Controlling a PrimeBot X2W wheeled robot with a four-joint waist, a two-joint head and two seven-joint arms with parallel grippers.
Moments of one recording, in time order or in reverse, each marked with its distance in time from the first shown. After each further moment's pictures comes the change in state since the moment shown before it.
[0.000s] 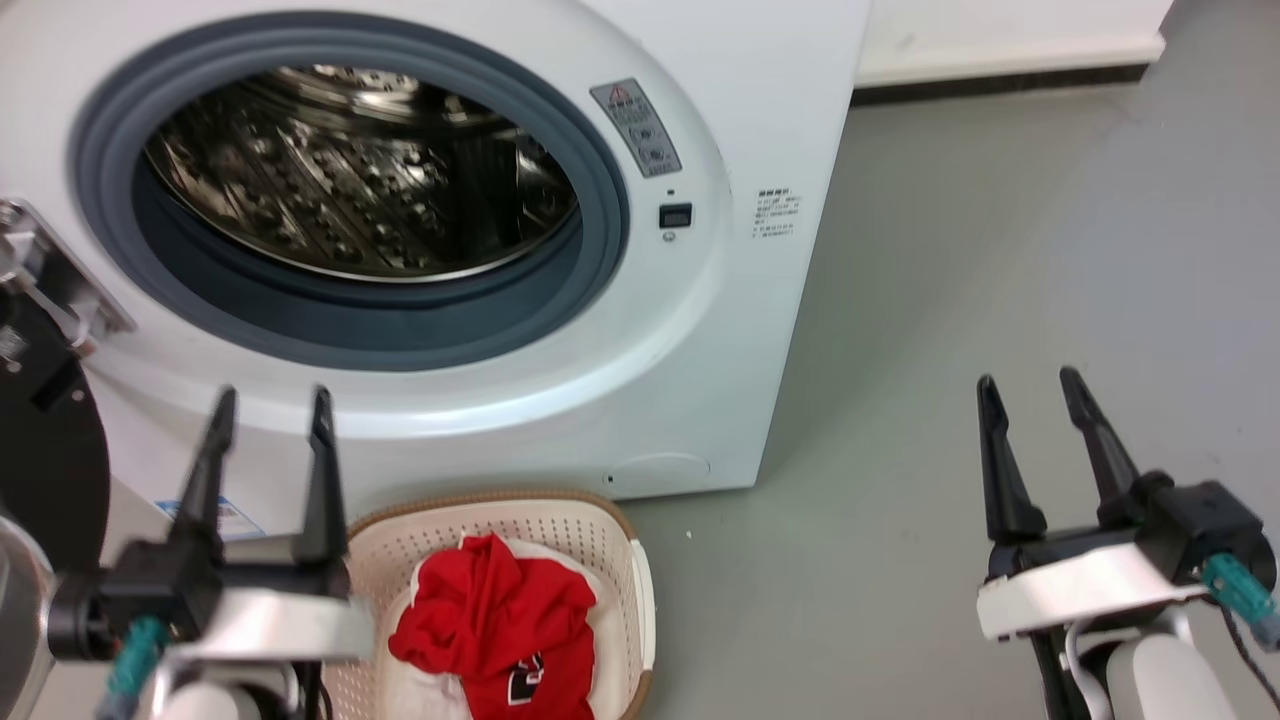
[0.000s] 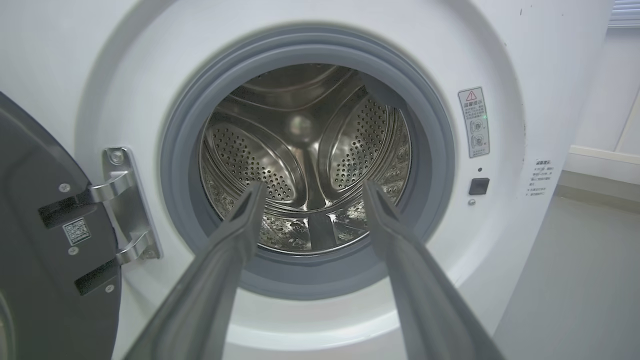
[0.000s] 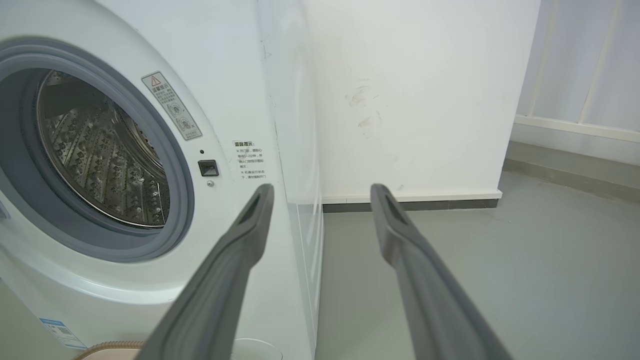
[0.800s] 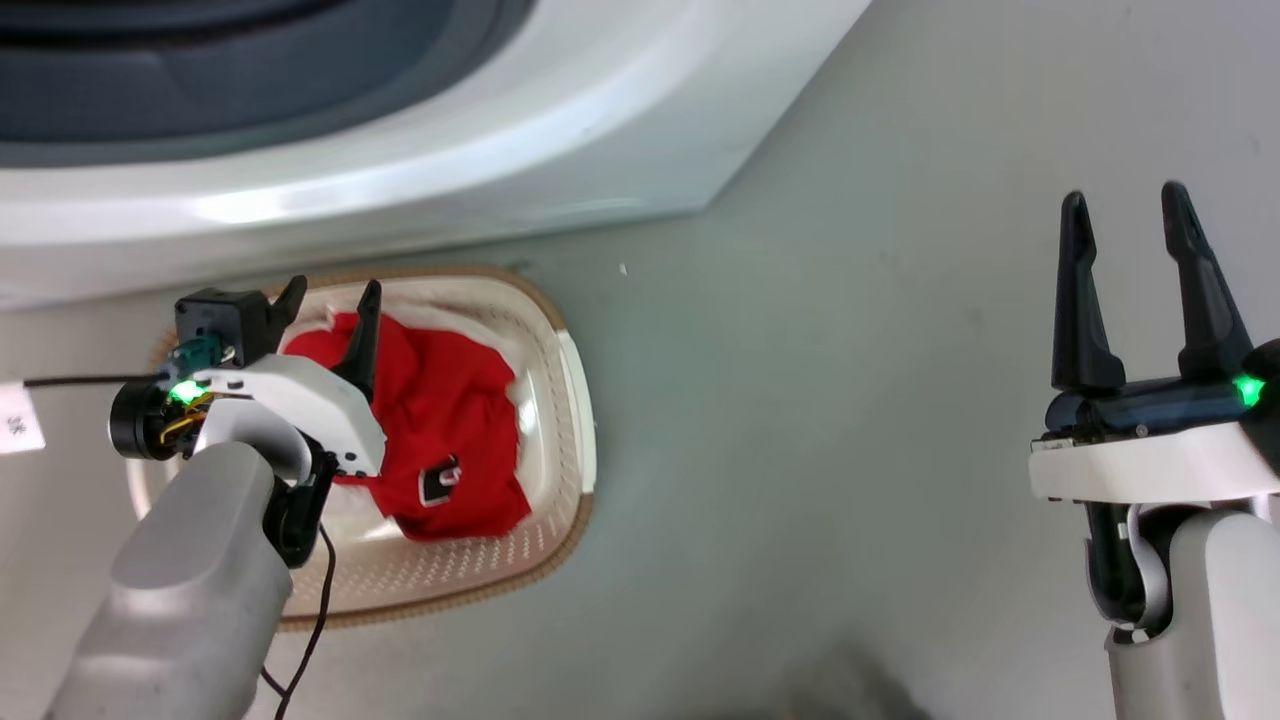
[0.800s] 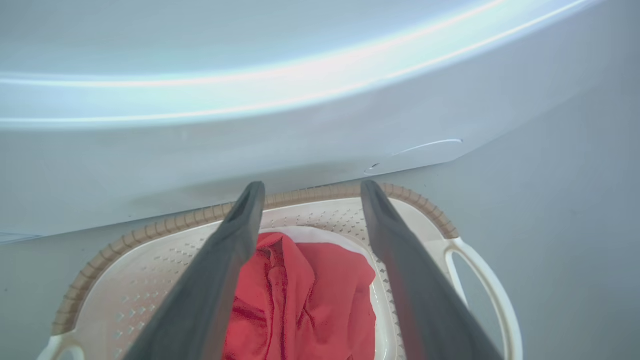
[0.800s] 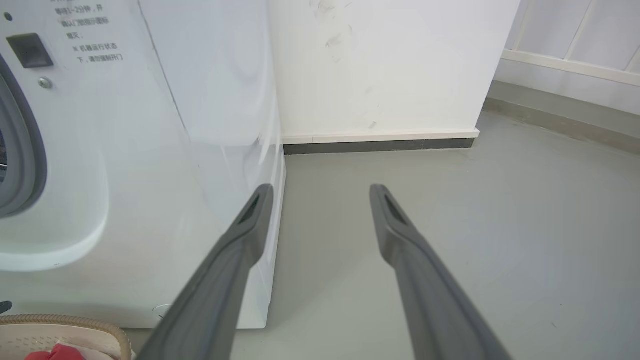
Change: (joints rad) left arm -0.649 0.226 -0.570 0.878 -0.485 0.037 0.000; right arm -0.175 0.000 -0.046 -0.128 0.004 0.000 0.000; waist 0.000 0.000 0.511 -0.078
